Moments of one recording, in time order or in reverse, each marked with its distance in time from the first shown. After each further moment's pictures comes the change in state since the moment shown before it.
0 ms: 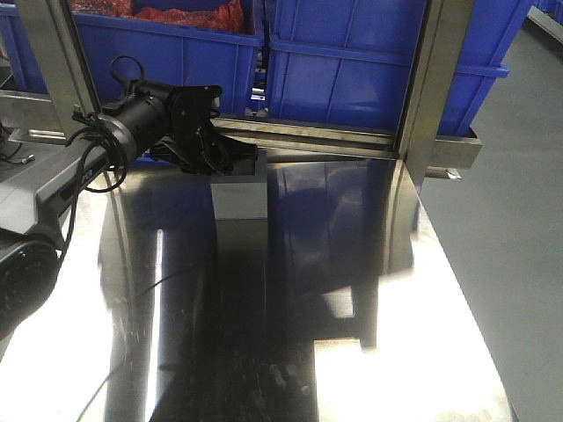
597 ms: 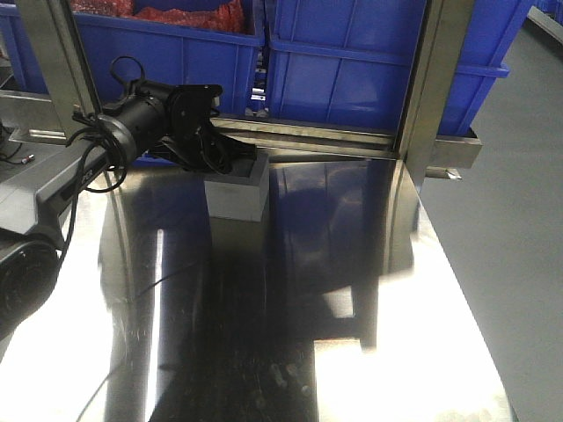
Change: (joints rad) left arm -0.003 -0.001 -0.002 0.016 -0.017 0.017; right arm 0.000 0.000 0.000 0.000 0.000 0.000
